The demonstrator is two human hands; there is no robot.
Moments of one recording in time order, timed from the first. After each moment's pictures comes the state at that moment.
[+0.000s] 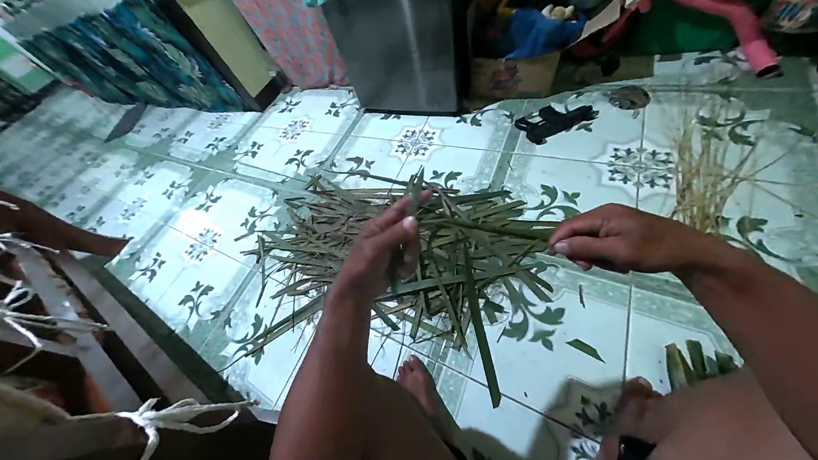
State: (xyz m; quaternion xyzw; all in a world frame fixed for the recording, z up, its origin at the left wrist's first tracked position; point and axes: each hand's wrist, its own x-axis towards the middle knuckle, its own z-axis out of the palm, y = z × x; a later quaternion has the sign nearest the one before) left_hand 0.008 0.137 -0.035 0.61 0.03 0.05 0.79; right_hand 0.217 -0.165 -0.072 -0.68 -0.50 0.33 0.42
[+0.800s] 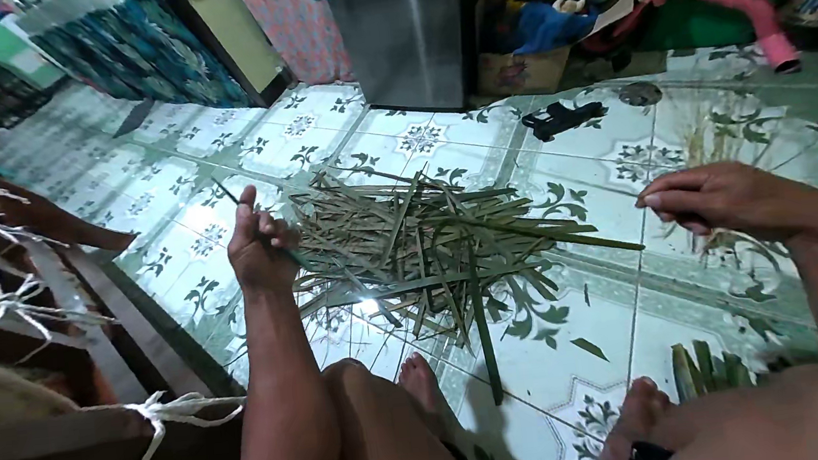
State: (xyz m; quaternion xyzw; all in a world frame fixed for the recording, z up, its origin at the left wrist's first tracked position) left_hand -0.052 0.244 -0.024 0.51 0.13 0.42 0.74; right_hand 0.285 -0.231 -0.082 -0.79 -0.34 0.27 0.44
